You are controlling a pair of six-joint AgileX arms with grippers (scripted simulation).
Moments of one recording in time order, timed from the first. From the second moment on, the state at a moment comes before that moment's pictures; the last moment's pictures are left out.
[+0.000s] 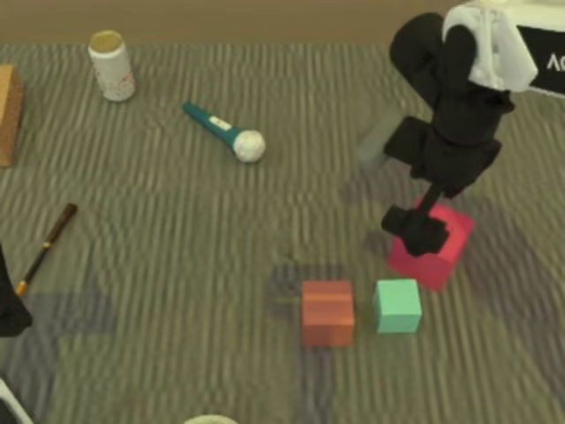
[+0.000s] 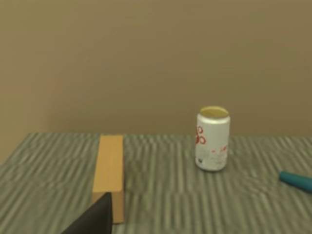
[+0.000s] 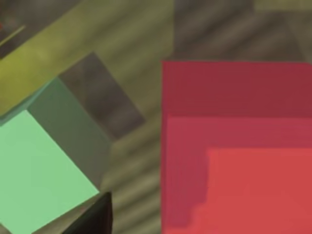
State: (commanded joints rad) left arm 0.02 0.00 0.00 0.00 0.00 0.00; right arm 0.42 2.14 1.64 -1.07 0.00 -0.55
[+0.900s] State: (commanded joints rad) left arm 0.02 0.00 0.00 0.00 0.00 0.00; right arm 0.42 2.23 1.49 -0.84 0.00 -0.55
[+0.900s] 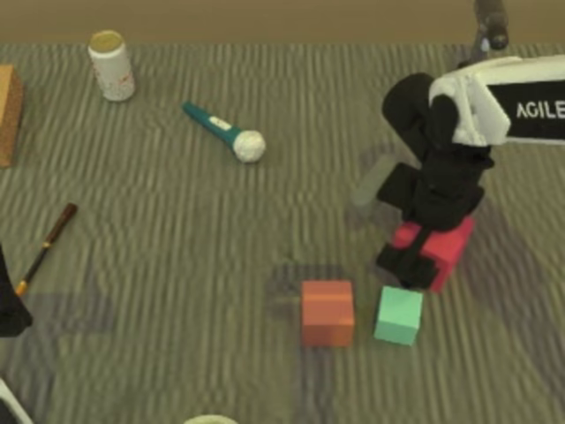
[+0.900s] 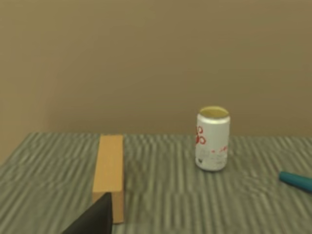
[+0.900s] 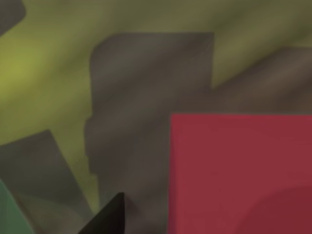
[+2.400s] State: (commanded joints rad) left arm 0.02 0.00 0.00 0.00 0.00 0.00; right arm 0.43 2.15 1.60 -1.03 0.00 -0.55
